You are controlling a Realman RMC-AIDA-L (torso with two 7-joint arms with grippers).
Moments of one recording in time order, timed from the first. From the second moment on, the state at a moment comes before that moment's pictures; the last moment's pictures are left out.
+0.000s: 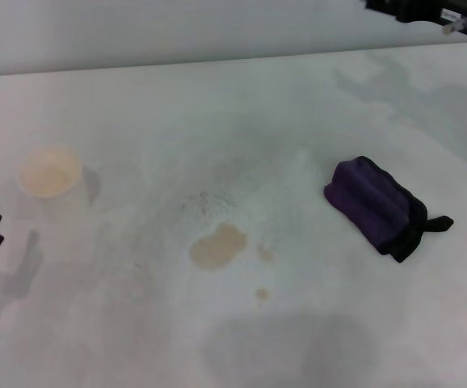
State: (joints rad) left arm -0.15 -2.08 2.84 0.20 -1.14 1.44 -0.48; right arm 0.49 1.92 -1.20 -0.72 1.86 0.74 -1.67
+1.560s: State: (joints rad) left arm -0.24 -2.08 2.77 0.12 -1.28 1.41 -0.48; right arm 0.44 2.01 -1.52 -1.22 0.50 1.19 -0.67
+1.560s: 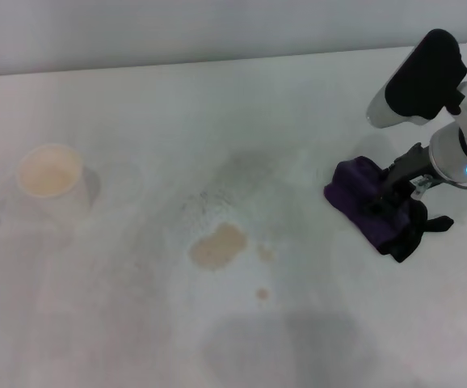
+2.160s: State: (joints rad) left arm -0.26 -2.08 2.77 0.12 -1.28 1.41 -0.48; right arm 0.48 2.01 -1.51 -1.18 0.48 1.21 -0.67
